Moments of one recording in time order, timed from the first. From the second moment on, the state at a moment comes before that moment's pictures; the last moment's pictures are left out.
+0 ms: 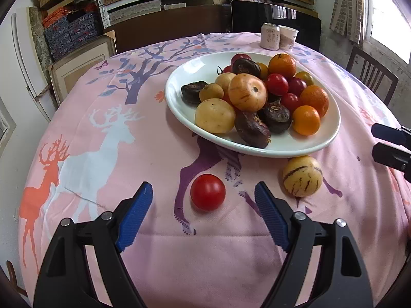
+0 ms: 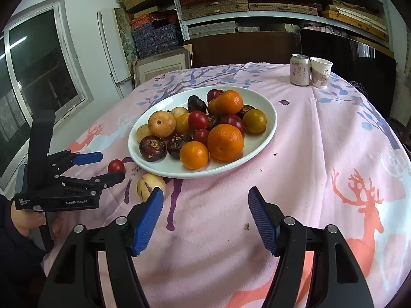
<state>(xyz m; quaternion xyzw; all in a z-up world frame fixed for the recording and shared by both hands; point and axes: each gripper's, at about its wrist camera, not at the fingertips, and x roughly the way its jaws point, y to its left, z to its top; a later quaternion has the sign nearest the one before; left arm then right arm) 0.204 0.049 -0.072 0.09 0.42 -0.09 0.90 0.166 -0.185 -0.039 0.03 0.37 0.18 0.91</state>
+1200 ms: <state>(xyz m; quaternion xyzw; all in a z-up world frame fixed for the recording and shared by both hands) 0.204 0.071 -0.060 -0.01 0.38 -0.12 0.92 0.201 -0.087 -0.070 -0.03 0.45 0.21 0.87</state>
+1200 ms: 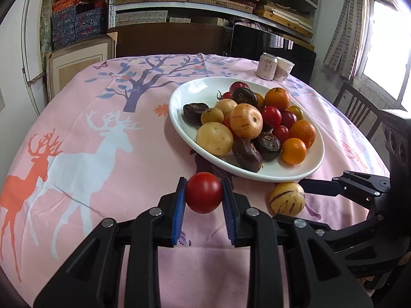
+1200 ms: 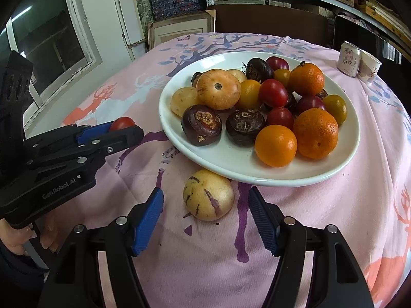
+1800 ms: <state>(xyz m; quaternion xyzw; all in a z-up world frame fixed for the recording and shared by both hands) 0.205 0.072 -0.062 -0.01 0.38 -0.12 0.92 0.199 -0.090 -0.074 -0.03 0.46 0.21 0.86</state>
